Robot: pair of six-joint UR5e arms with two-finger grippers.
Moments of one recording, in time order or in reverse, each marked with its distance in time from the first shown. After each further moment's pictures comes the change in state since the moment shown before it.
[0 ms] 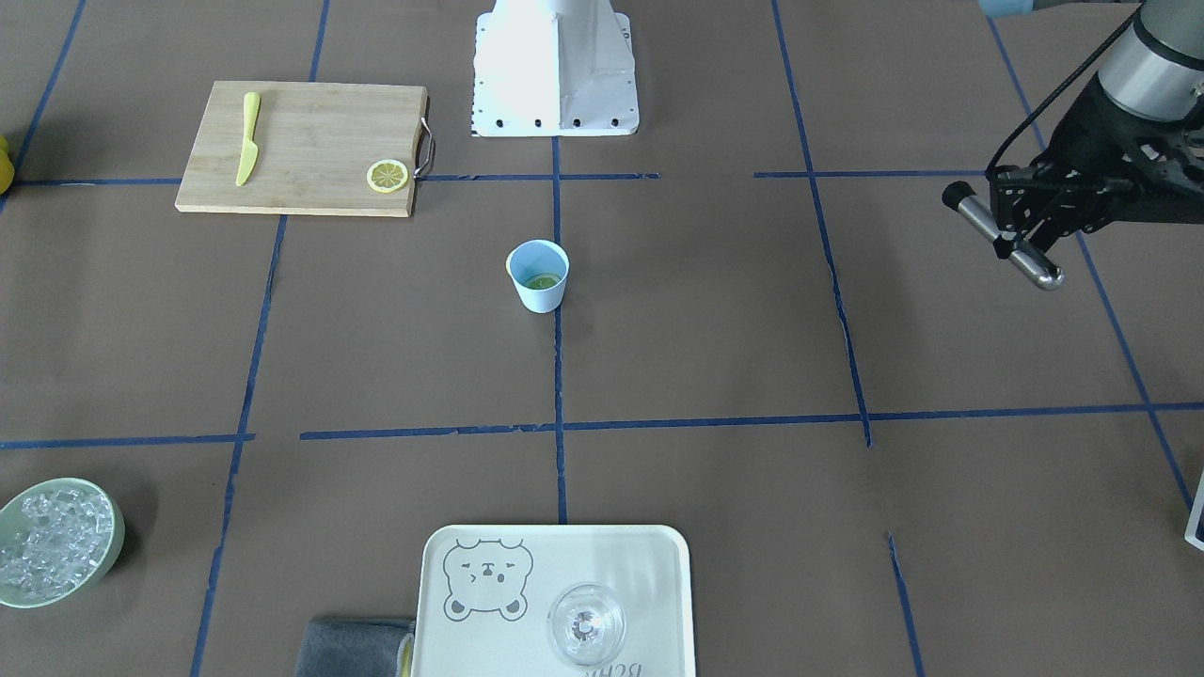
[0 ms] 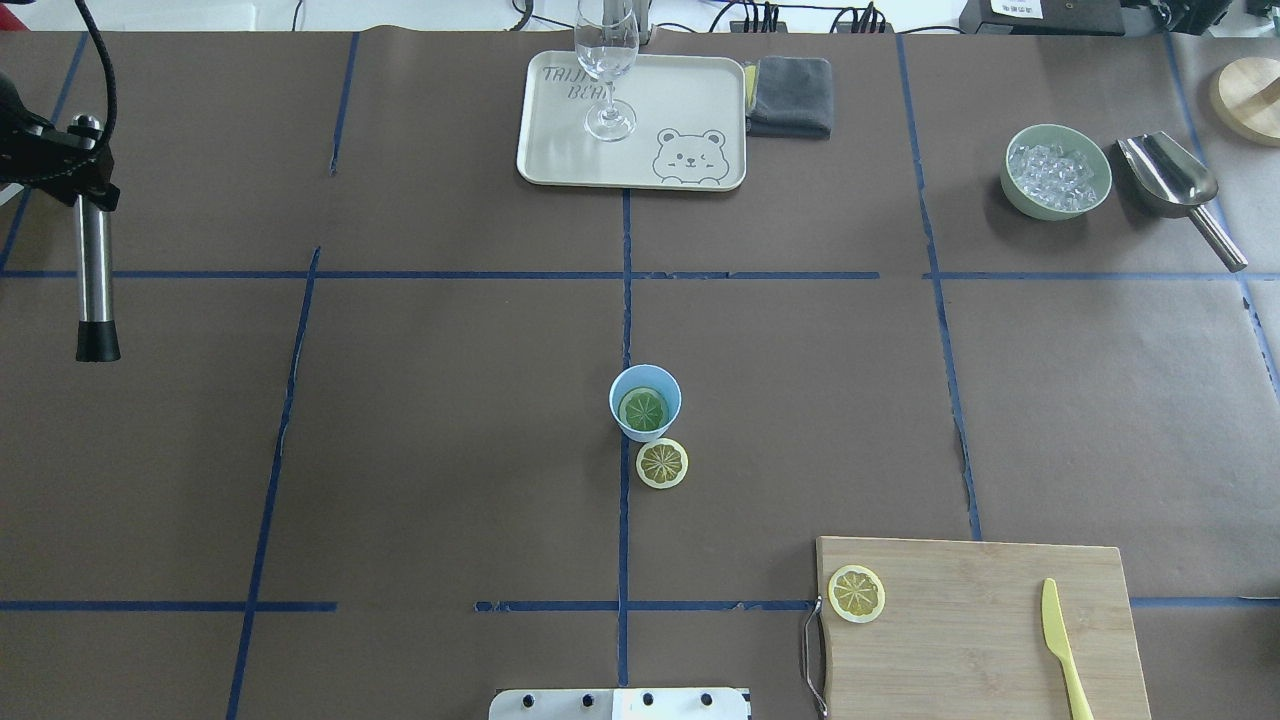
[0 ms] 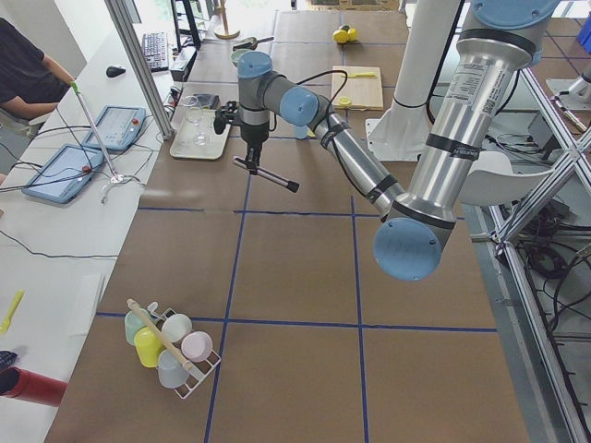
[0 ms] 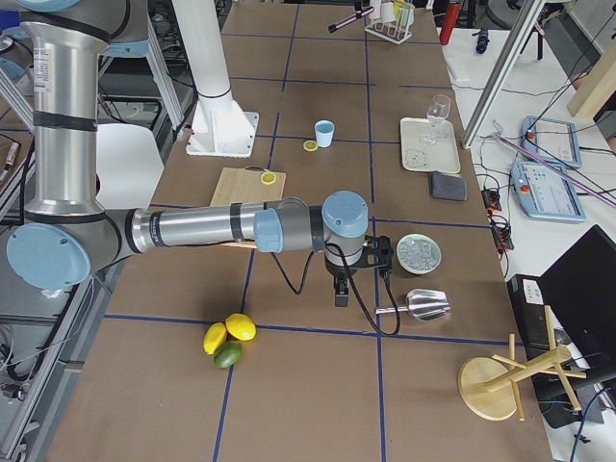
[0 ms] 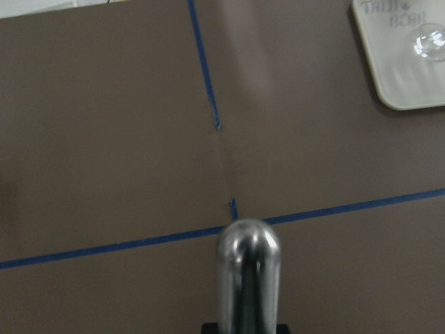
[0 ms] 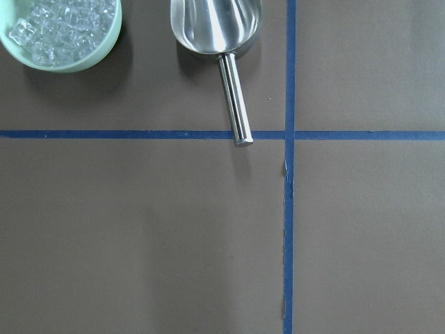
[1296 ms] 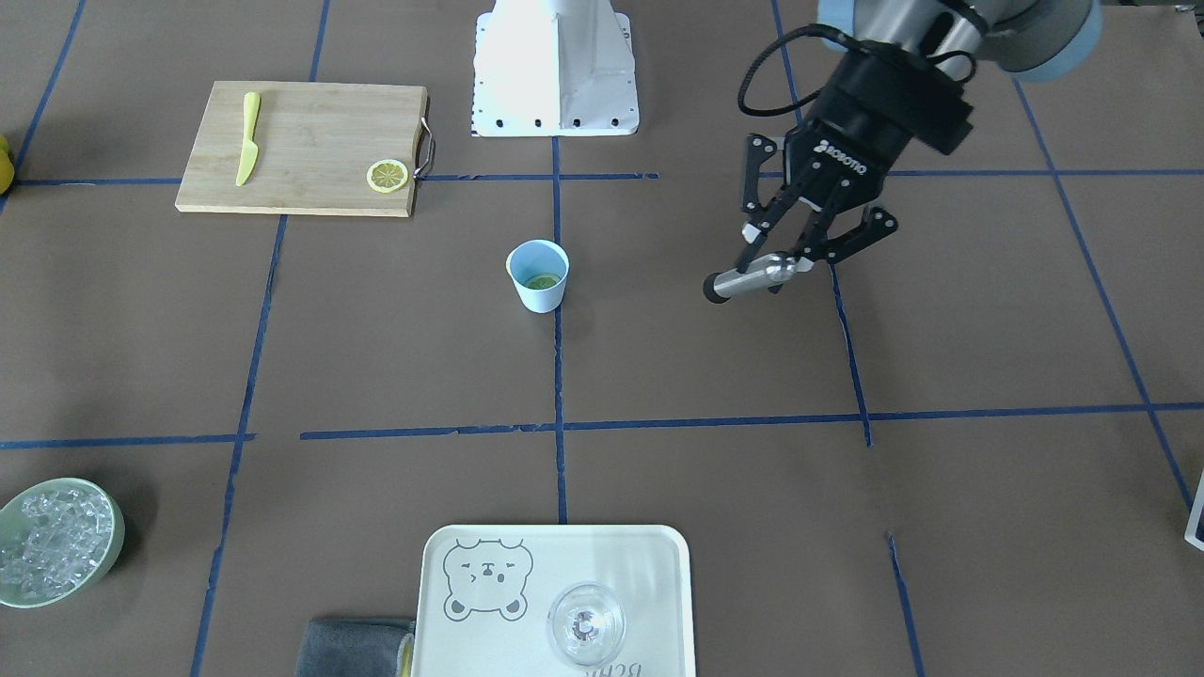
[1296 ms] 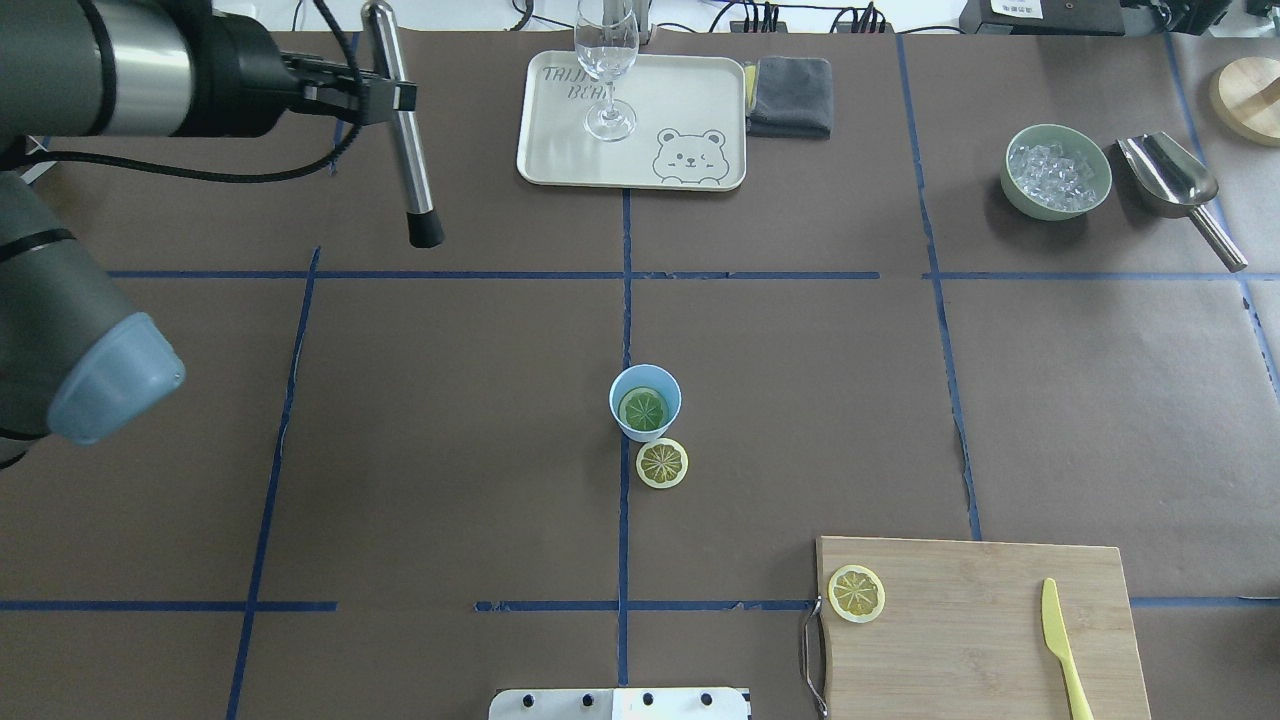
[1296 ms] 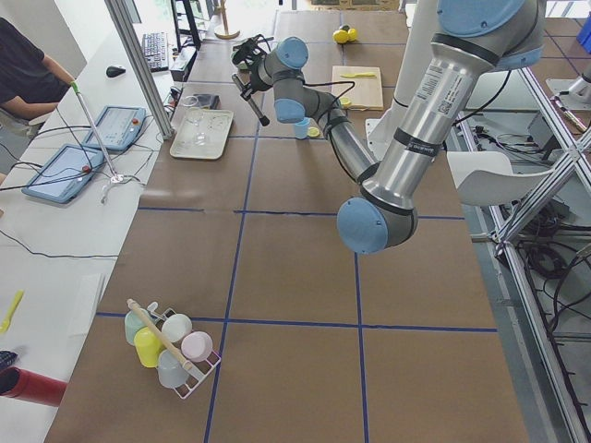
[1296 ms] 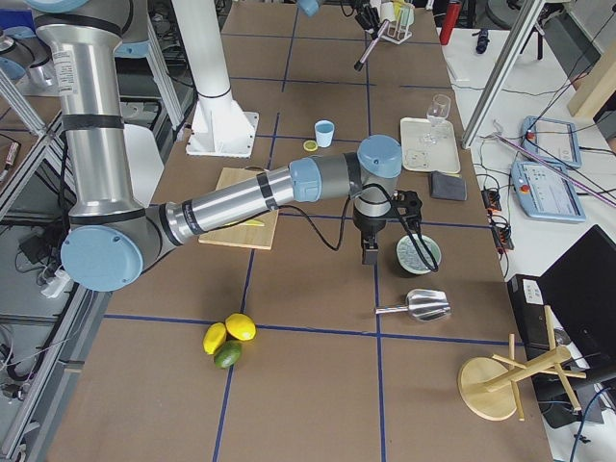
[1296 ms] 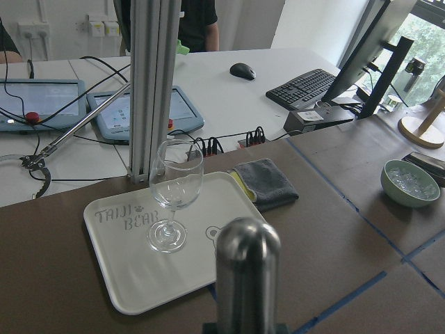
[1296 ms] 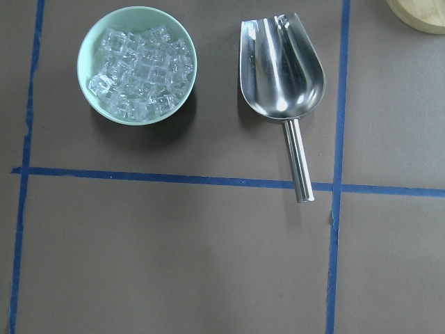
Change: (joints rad) left arm 0.216 -0.102 0.069 -0.943 0.258 -0.242; right arm -0.058 0.175 0.059 -0.193 -0.059 0.024
